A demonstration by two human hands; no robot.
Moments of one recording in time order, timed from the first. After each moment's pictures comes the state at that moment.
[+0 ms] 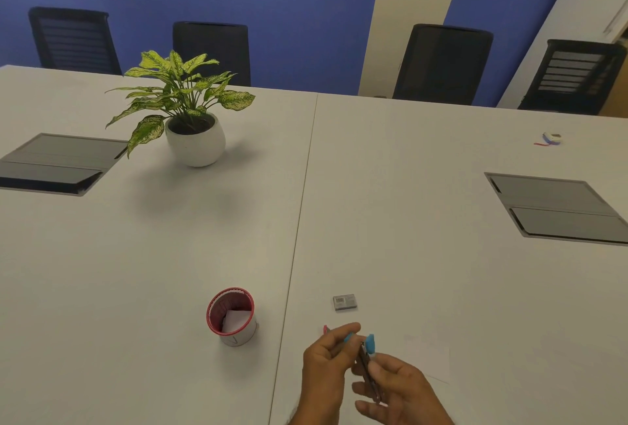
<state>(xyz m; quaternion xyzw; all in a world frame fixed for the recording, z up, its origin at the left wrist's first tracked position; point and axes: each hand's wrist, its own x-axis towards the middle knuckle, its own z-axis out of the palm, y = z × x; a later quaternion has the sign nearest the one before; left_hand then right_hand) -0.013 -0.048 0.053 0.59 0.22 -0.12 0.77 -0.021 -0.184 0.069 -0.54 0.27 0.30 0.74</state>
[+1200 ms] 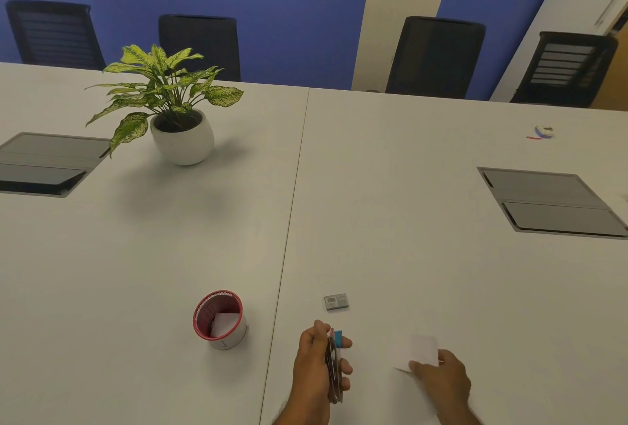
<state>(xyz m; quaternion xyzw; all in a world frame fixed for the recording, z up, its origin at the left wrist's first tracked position) 0.003 -0.052 0.043 0.47 0.32 -0.16 0.81 0.019 -0.268 -0.027 -0.81 0.42 0.09 0.39</state>
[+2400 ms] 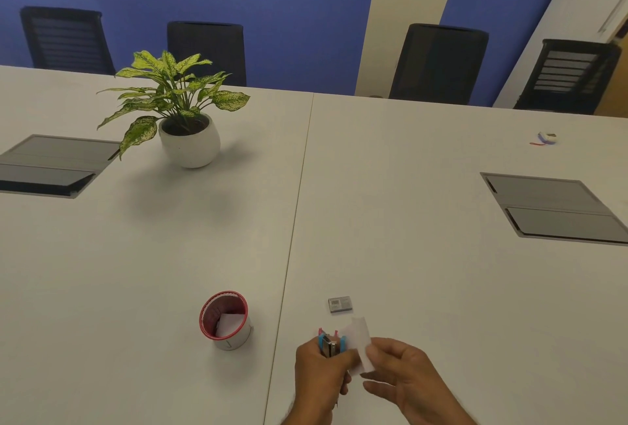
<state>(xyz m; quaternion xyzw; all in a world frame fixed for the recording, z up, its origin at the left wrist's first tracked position) -0.003 -0.052 0.056 0.66 0.29 -0.15 0.68 0.002 -0.201 0.074 -0.59 0.23 0.27 0.72</state>
